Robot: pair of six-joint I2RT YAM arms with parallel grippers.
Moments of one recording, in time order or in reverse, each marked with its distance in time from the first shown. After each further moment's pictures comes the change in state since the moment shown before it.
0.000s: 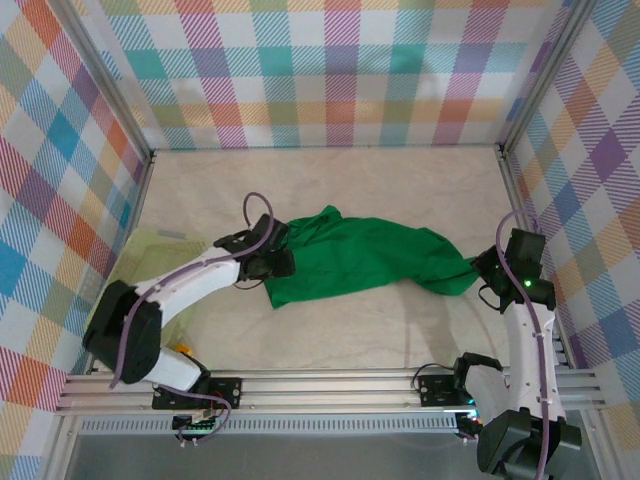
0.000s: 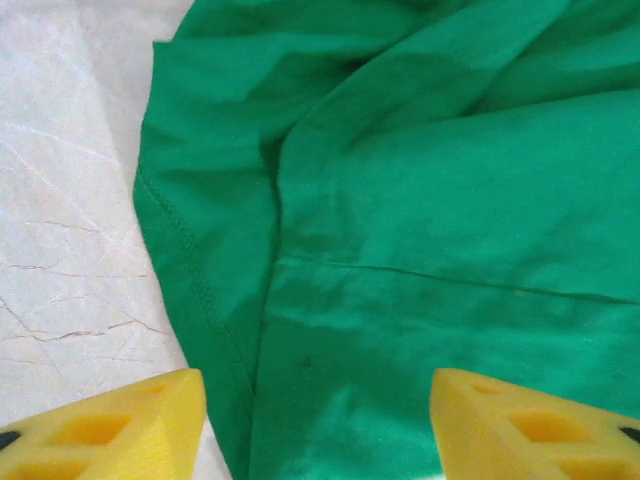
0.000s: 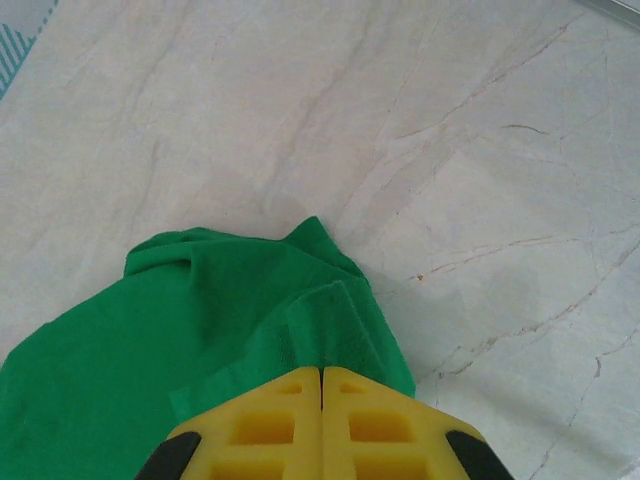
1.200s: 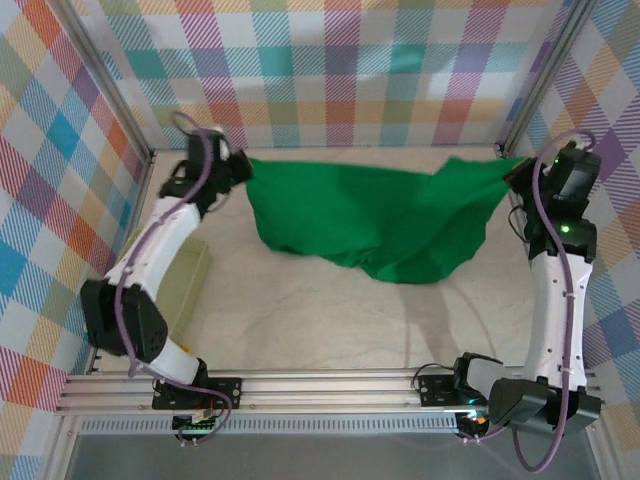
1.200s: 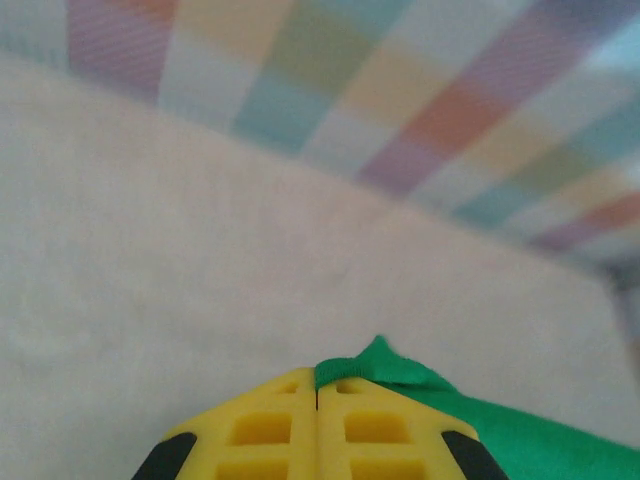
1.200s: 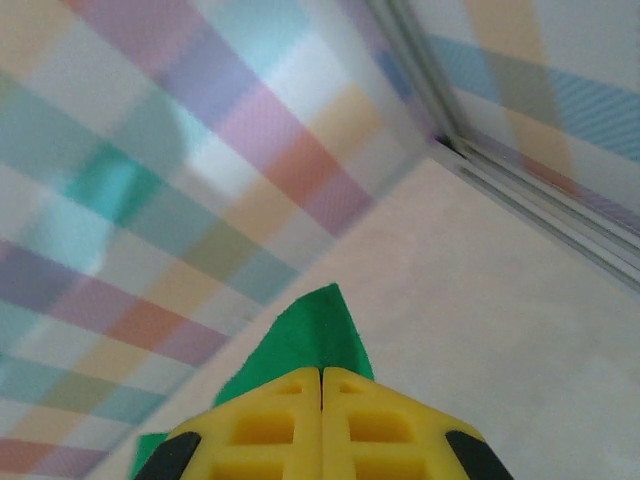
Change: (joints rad) left arm 0.415 -0.002 0.473 0.201 0.229 0.108; right arm 0.000 0.265 0.643 0.134 -0.060 -0.003
